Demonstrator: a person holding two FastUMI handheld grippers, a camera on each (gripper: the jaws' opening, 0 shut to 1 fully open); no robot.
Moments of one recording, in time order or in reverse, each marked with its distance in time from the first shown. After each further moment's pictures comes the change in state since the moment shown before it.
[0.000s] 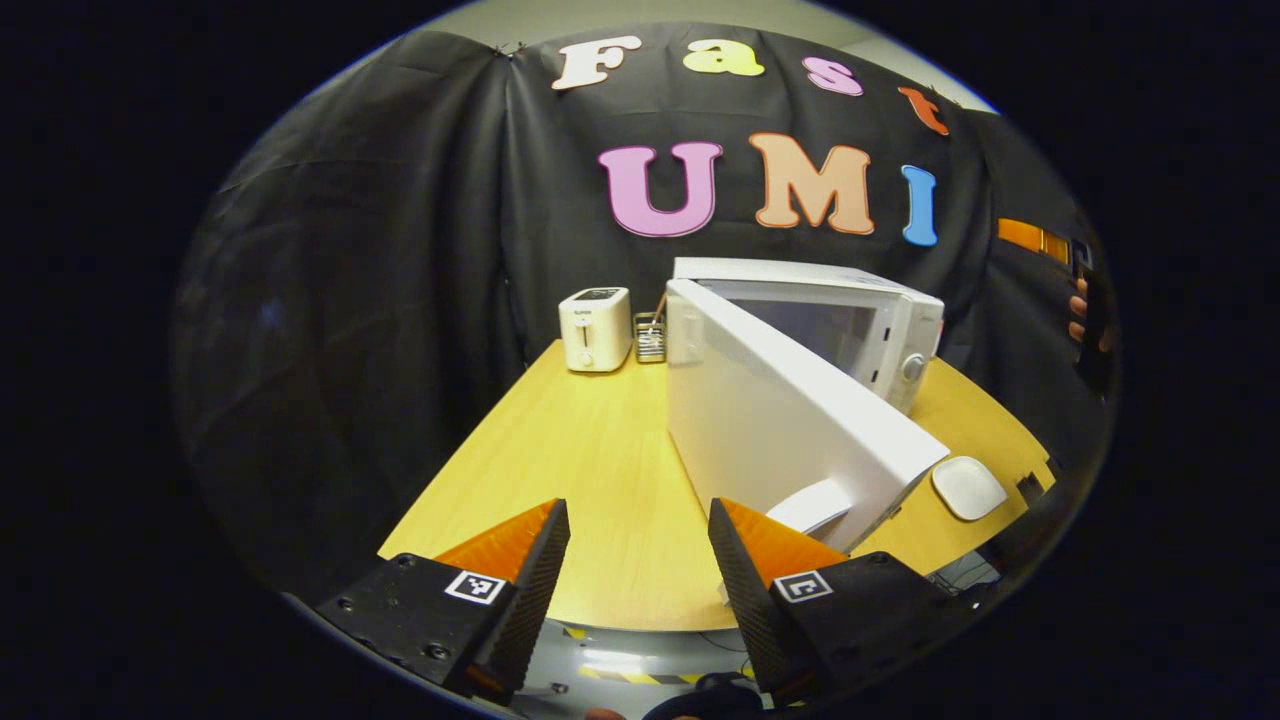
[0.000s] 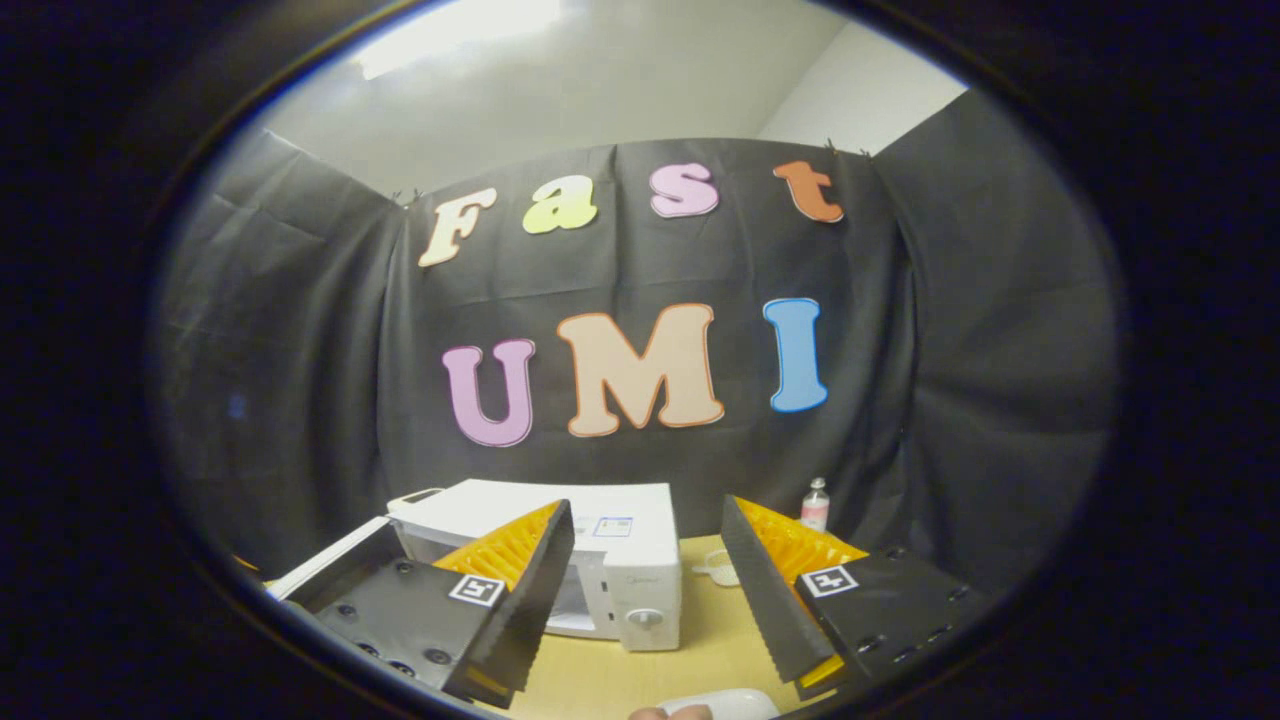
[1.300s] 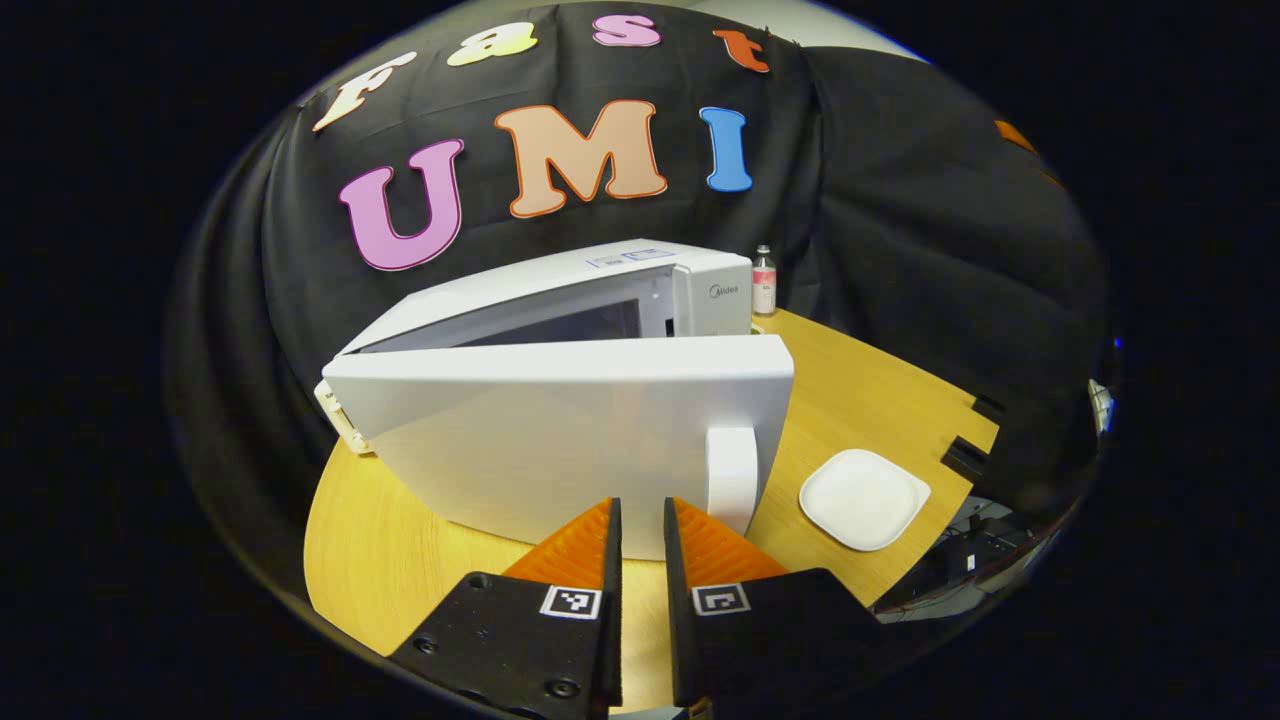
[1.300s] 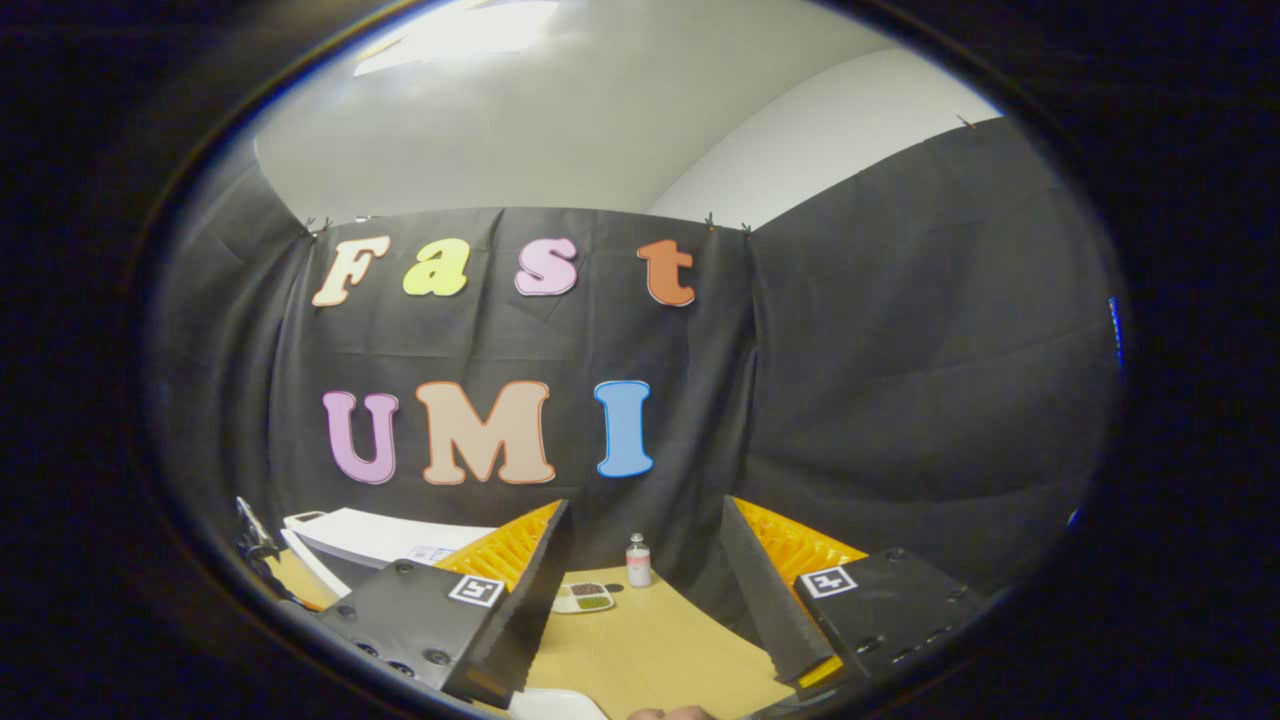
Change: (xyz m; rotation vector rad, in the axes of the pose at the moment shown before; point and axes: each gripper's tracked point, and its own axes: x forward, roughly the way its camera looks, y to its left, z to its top) left arm 0.099 -0.224 0.051 0.290 0.021 -0.396; right arm -0.125 -0.178 0.114 -0.036 -0.137 -0.330
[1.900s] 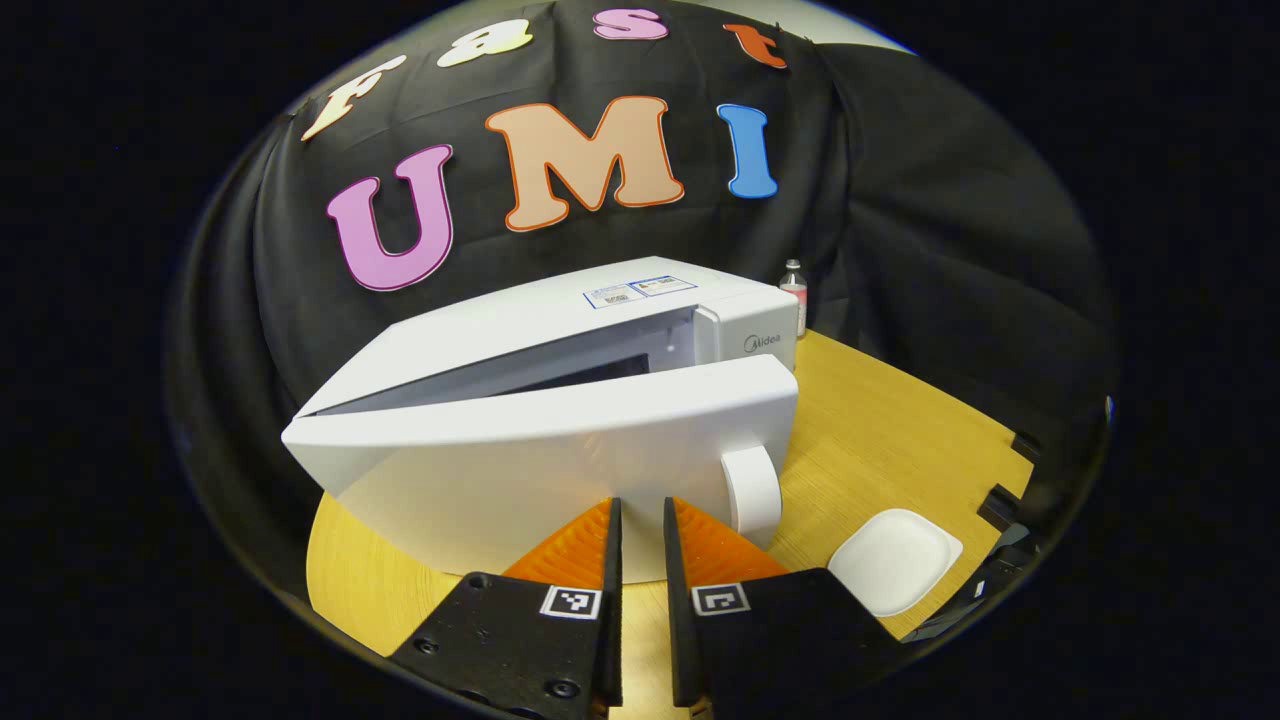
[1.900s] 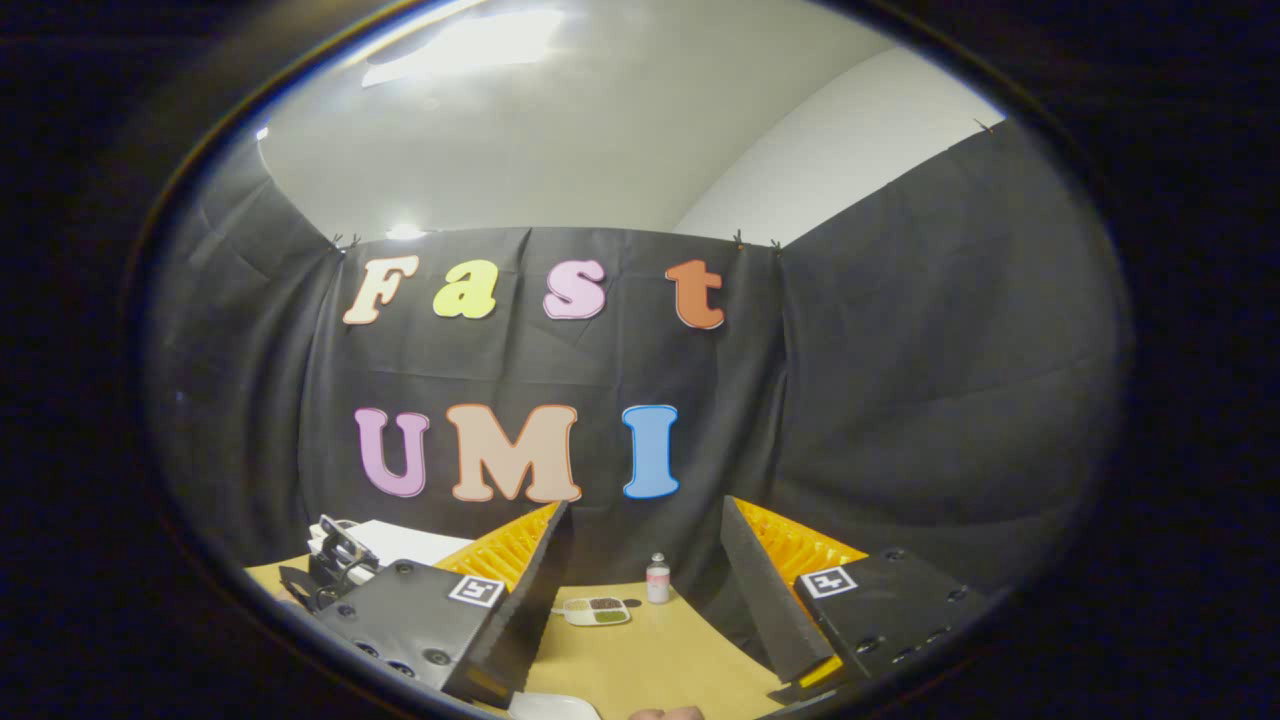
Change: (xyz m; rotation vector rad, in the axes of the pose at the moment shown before) left arm 0.070 0.008 0.049 0.006 -0.011 0.061; right arm 0.005 0.009 0.040 -0.022 -0.030 0.119
